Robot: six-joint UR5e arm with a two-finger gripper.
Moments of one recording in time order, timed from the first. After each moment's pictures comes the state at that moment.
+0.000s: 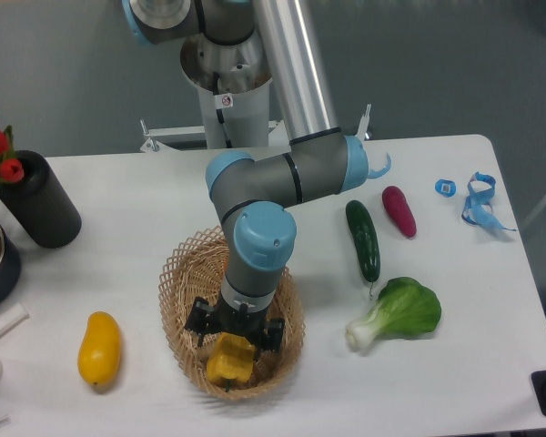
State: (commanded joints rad) arm 2.31 -2.13 -1.59 -0.83 1.30 0.49
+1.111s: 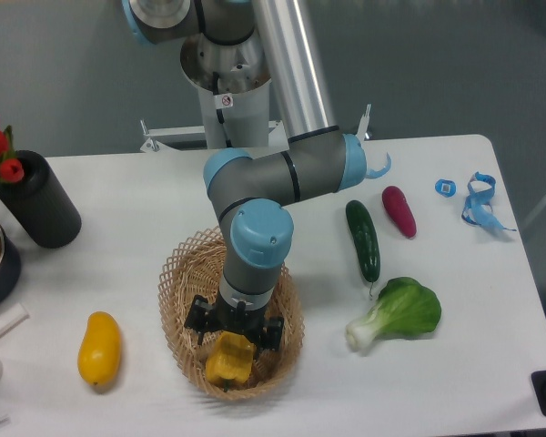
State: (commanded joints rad) arm 2.31 -2.12 -1.60 -0.83 1.31 0.50
